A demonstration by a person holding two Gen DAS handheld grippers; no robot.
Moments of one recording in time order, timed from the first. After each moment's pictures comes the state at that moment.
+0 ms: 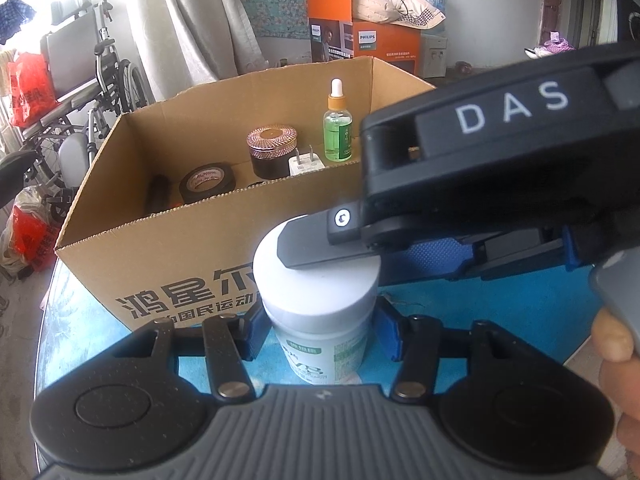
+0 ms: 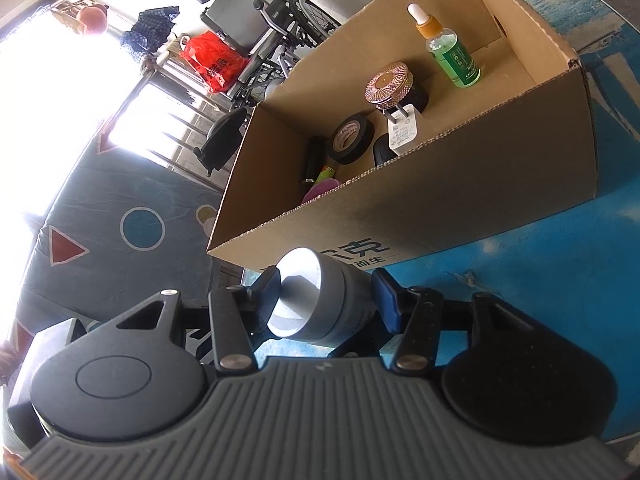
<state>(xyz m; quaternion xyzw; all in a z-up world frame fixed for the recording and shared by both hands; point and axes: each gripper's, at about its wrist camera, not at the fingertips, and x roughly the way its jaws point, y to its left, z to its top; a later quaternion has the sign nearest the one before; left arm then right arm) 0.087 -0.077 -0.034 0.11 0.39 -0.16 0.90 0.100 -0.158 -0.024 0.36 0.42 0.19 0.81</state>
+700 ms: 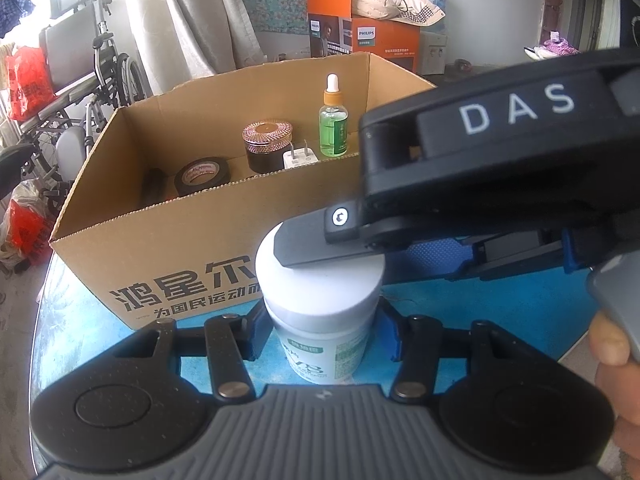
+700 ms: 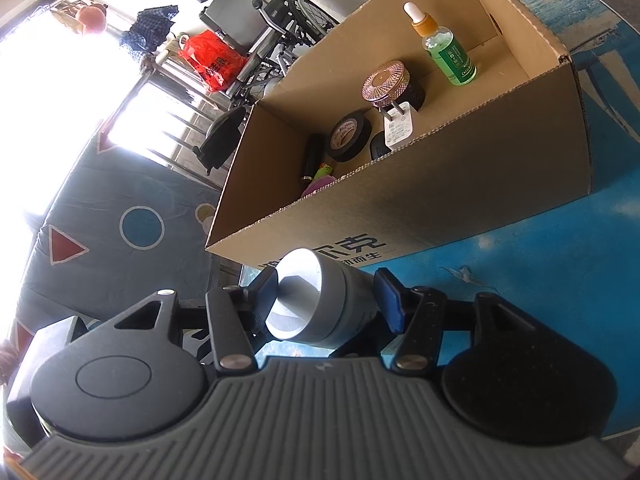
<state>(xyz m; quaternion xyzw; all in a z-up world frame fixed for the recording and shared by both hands) 0.082 -0.080 -0.033 0.11 0.40 -0.16 0.90 0.099 -0.160 -0.026 0.36 0.42 0.19 0.81</state>
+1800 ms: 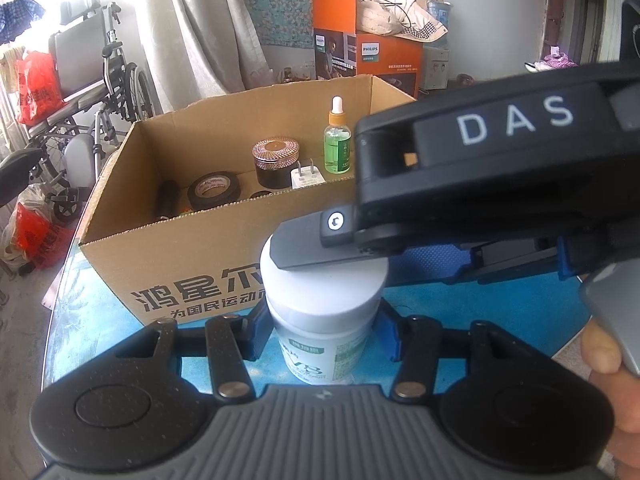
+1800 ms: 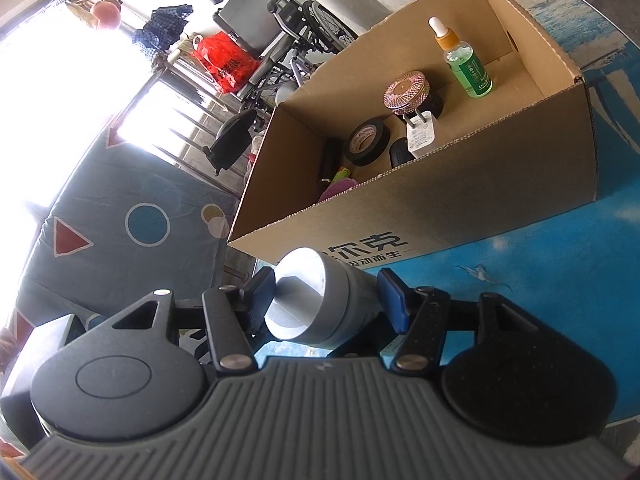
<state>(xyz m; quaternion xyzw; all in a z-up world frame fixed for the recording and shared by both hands) 0.068 -0.070 -0.019 0.10 0.38 -0.16 0.91 0.090 -0.155 -0.013 0.34 0.41 0.20 0.82</state>
